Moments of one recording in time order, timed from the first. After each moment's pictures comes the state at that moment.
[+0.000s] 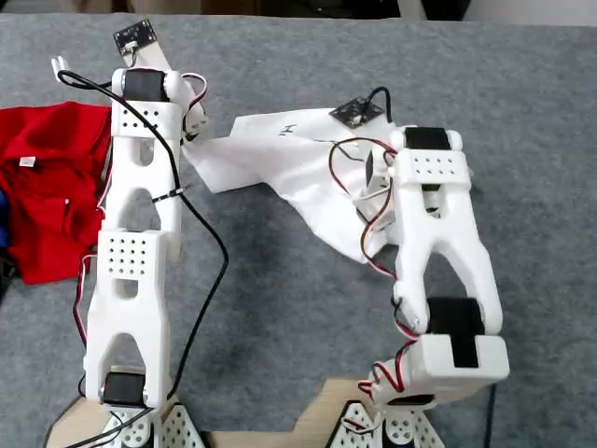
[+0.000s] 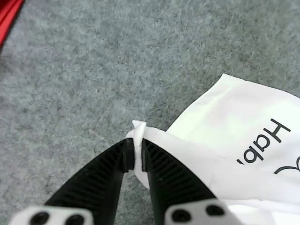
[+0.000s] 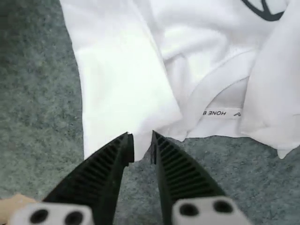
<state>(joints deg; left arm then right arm) -0.4 59.0 -83.9 100.2 19.4 -2.9 4.5 10.7 80.6 22.2</state>
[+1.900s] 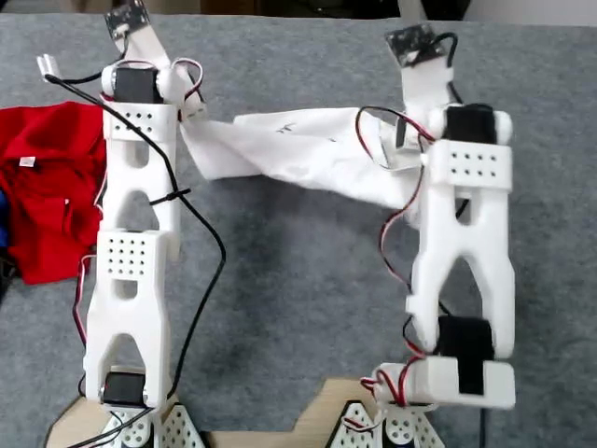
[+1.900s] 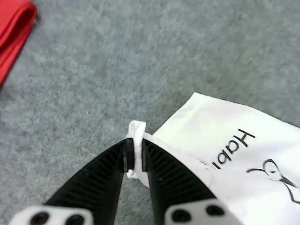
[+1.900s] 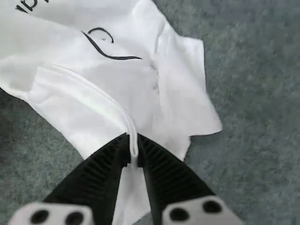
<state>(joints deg) -0.4 57.3 -92.3 100.2 17.3 1.2 -3.3 -4.9 78.5 12.8</state>
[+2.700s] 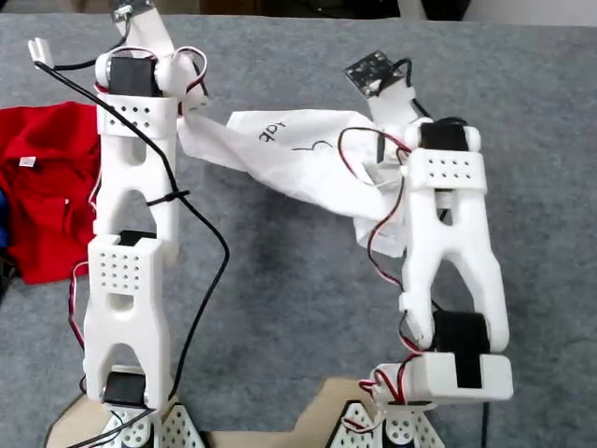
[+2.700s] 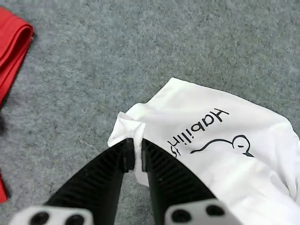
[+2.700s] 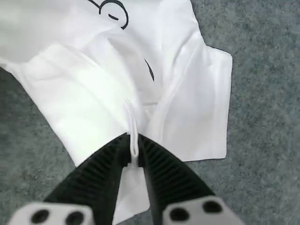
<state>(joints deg) 1.8 45.4 -81.2 100.2 14.5 -1.6 -0.4 8.3 66.9 23.8</state>
